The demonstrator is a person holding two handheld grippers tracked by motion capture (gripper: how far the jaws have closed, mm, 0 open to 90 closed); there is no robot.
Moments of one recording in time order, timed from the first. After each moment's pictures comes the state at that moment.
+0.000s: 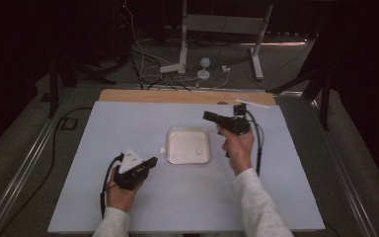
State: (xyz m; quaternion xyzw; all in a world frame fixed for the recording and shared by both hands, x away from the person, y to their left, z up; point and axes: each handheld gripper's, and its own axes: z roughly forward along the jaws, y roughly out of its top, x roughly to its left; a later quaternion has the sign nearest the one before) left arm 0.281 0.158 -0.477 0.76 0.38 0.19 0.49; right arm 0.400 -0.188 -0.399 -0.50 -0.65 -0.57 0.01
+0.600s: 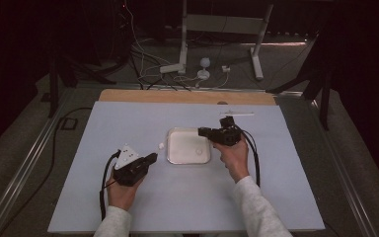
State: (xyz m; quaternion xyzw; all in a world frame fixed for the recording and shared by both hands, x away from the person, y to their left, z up) left arm 0.283 0.151 -0.473 0.75 0.38 0.19 0.50; right arm 0.392 -0.163 -0.441 -0.46 -0.74 -0.48 -0.03
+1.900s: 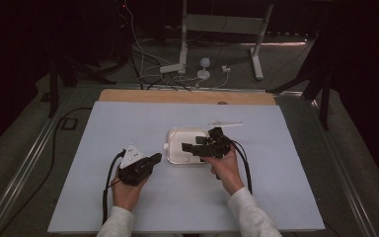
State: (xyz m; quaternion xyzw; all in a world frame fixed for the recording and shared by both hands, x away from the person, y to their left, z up) left arm 0.286 0.140 -0.476 0.75 0.38 0.18 0.50; right arm 0.365 -0.134 -0.451 -0.43 -0.75 -0.50 0.02
